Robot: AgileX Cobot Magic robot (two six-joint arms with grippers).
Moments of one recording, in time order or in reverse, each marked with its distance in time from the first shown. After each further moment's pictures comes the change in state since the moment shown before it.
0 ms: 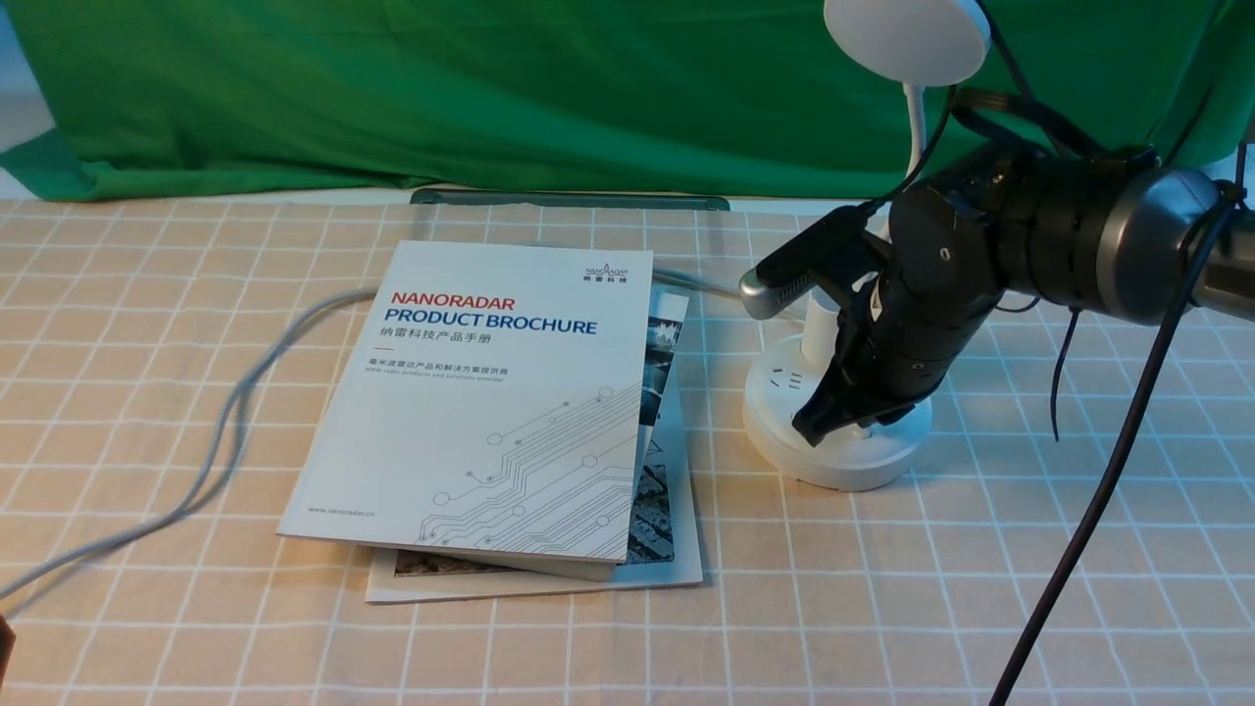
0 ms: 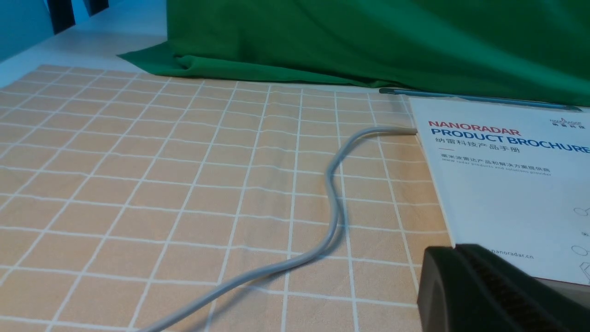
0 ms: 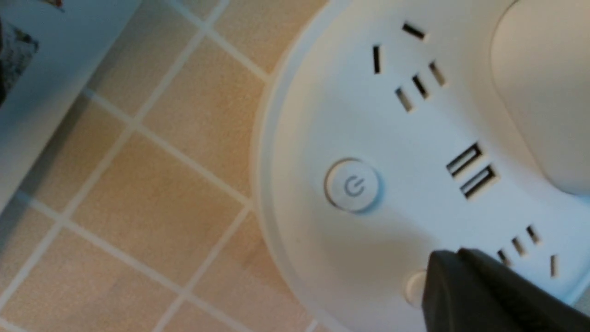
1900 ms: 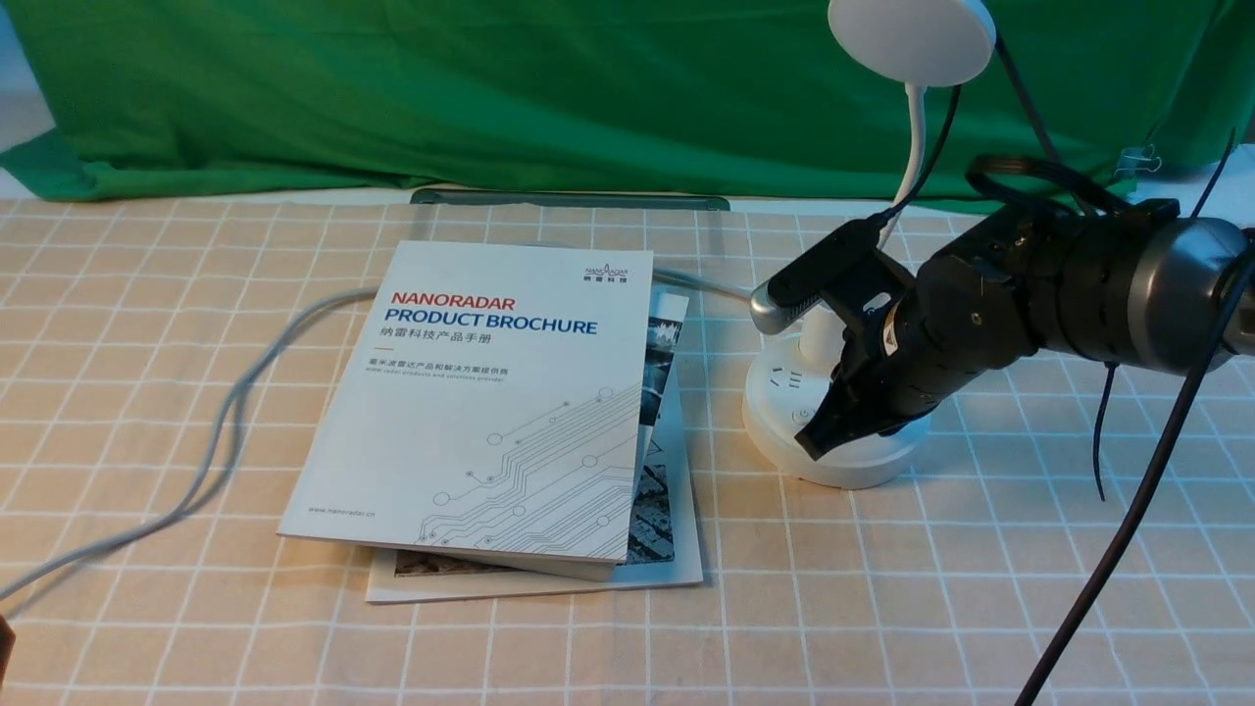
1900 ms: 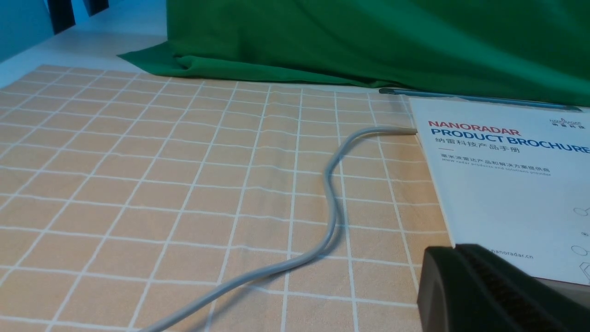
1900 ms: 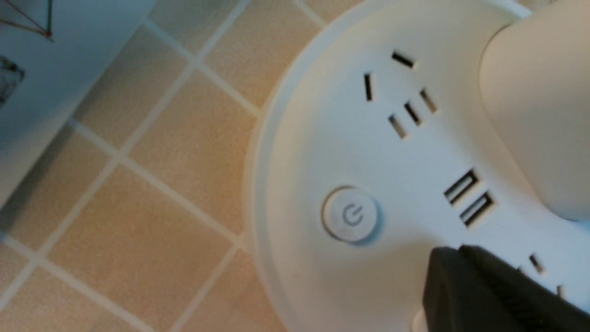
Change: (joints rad) right arm -0.010 -0.047 0.159 -0.058 -0.255 0.052; left arm 0.000 0.000 0.000 0.000 0.000 0.000
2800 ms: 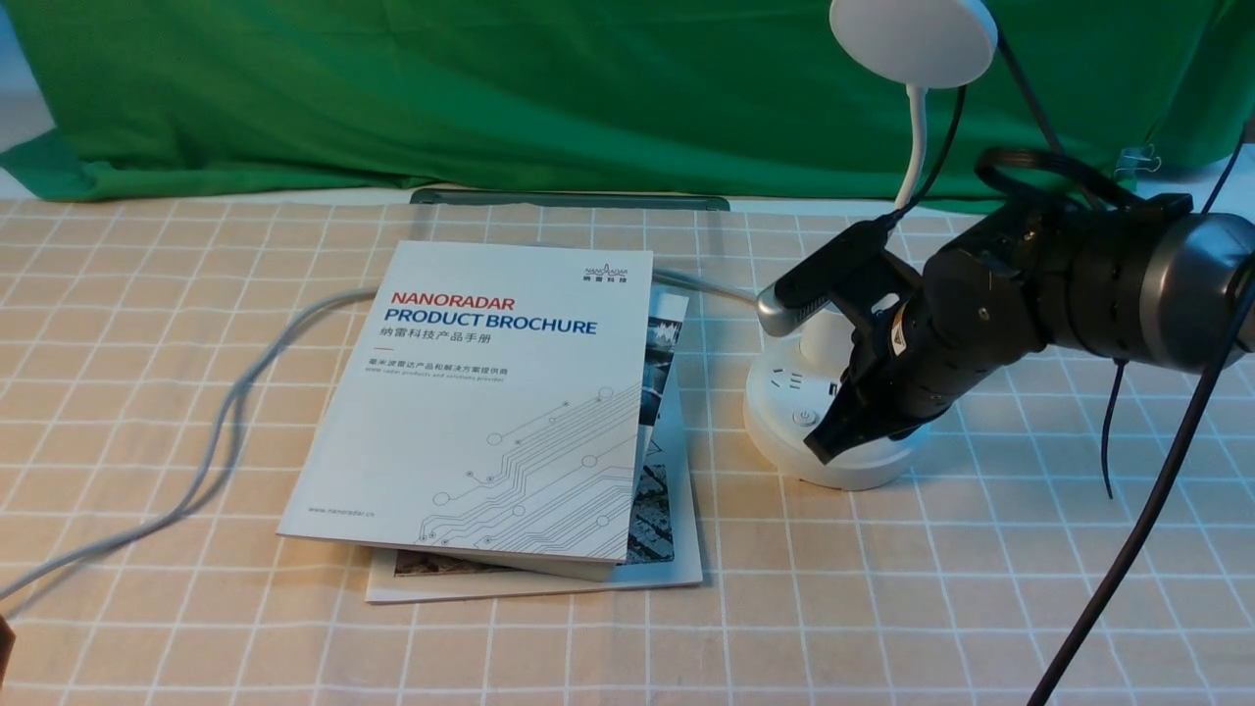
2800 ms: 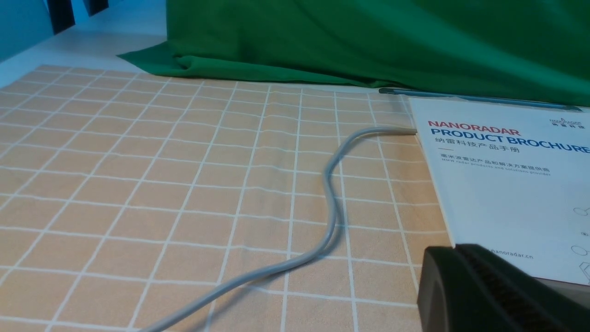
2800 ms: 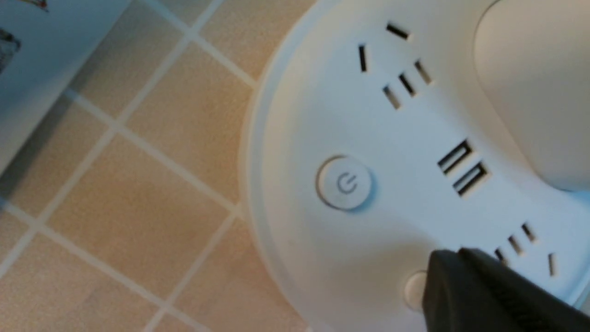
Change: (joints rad) right arm 0.000 -0.020 0.002 0.000 0.048 0.001; left arm 0.000 0.000 0.000 0.000 0.000 0.000
